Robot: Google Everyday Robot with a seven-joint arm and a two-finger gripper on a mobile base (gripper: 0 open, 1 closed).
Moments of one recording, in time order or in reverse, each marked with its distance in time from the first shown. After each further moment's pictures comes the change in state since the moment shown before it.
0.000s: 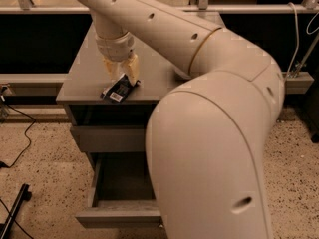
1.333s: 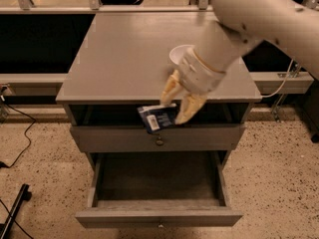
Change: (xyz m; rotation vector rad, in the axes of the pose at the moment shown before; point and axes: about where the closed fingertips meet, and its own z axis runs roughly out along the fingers) arm -0.084 0.176 -0.027 0.379 -0.378 0.543
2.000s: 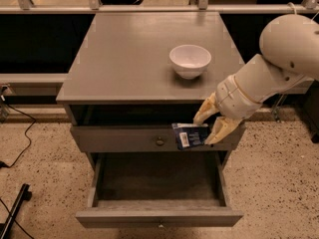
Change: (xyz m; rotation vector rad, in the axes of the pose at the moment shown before) arm 0.065 0.073 0.010 0.068 0.005 0.186
